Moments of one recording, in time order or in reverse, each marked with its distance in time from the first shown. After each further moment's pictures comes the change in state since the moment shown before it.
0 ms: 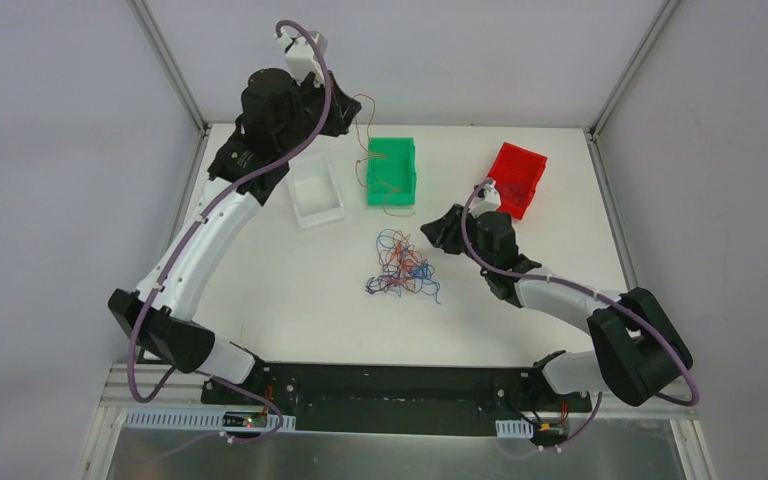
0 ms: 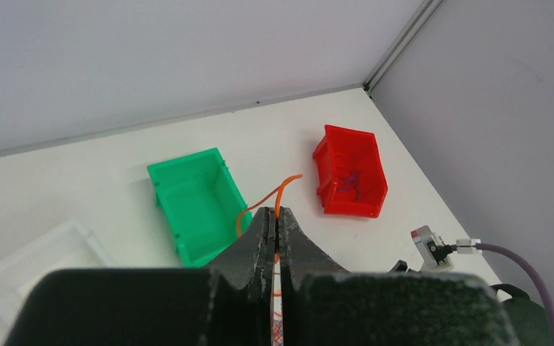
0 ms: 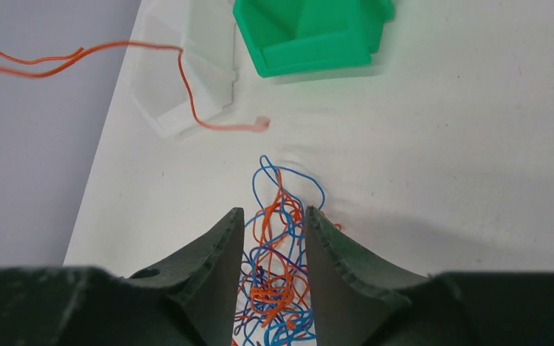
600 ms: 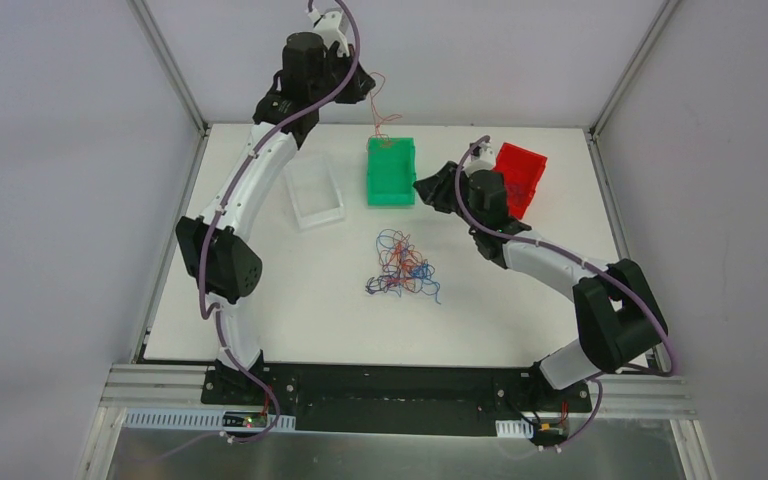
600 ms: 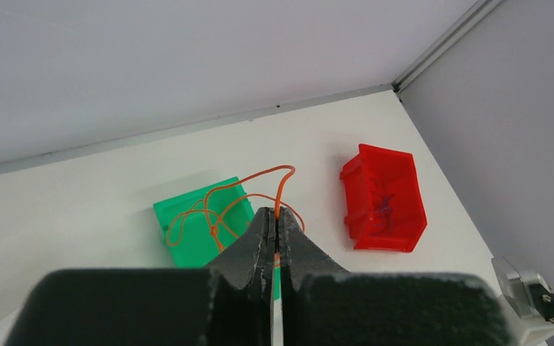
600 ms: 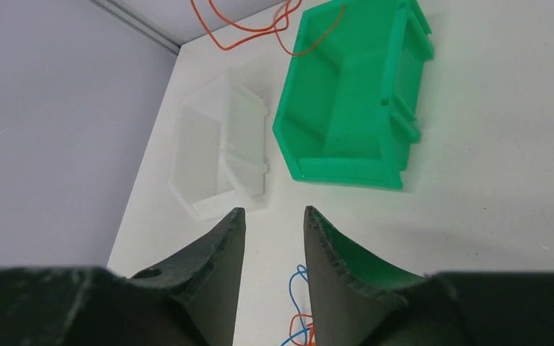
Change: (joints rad) left arm 0.088 0.486 0.431 -0.031 0.122 -0.025; right arm -0.037 0.180 0.337 -0.051 0.016 0.003
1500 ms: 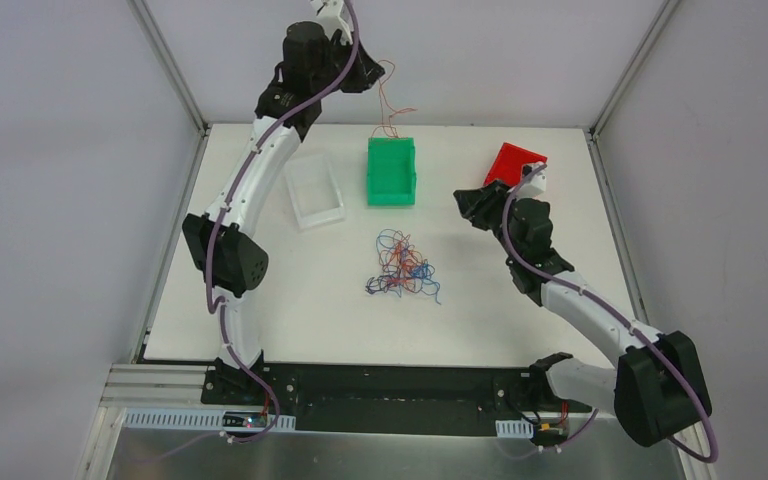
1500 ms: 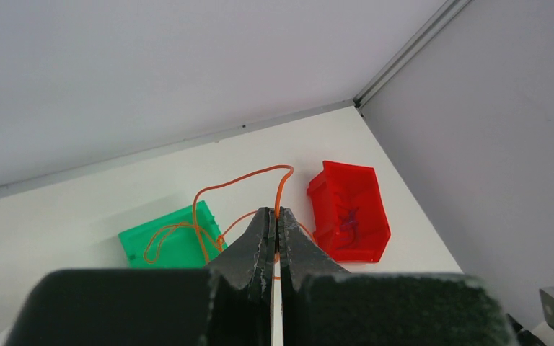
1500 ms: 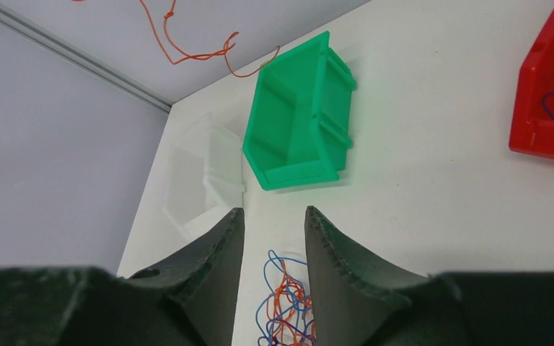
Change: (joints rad) left arm 0.004 0.071 0.144 0.000 0.067 -0.059; right arm -0.101 -0.349 -0.238 -0.029 0.076 0.026
